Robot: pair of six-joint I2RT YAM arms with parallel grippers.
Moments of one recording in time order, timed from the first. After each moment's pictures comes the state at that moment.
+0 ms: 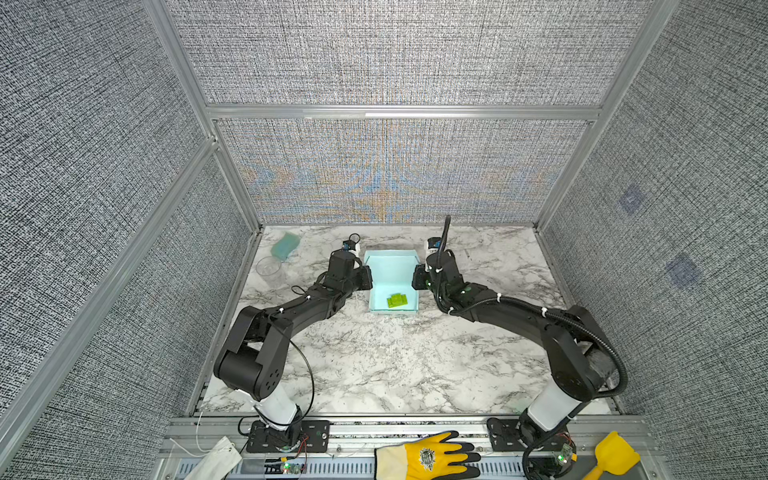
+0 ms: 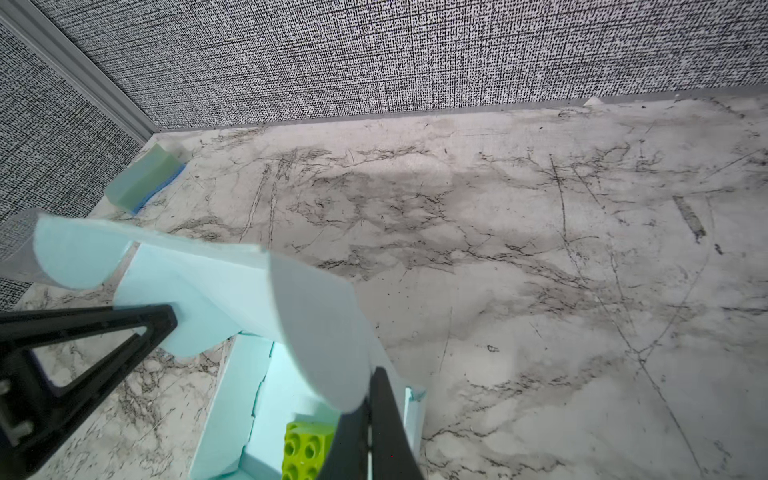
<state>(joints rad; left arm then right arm) -0.44 1.67 0.93 0.17 0.10 -0.45 0.65 1.69 1.09 0.09 0.27 0.43</state>
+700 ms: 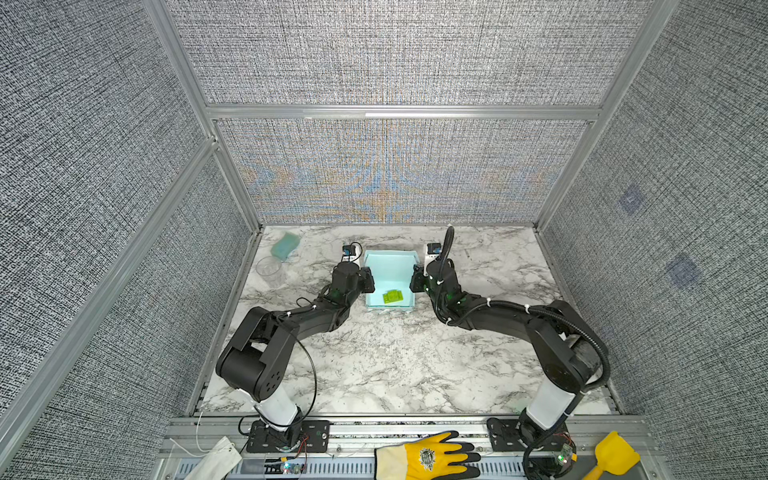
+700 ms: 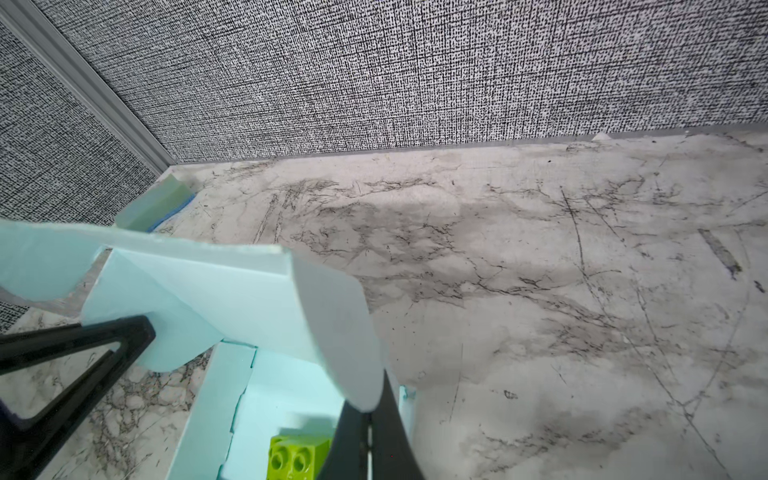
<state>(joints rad) -0.50 1.67 0.79 0.49 -0.08 -0.41 0.66 1.76 0.97 0.44 0.29 0.38</state>
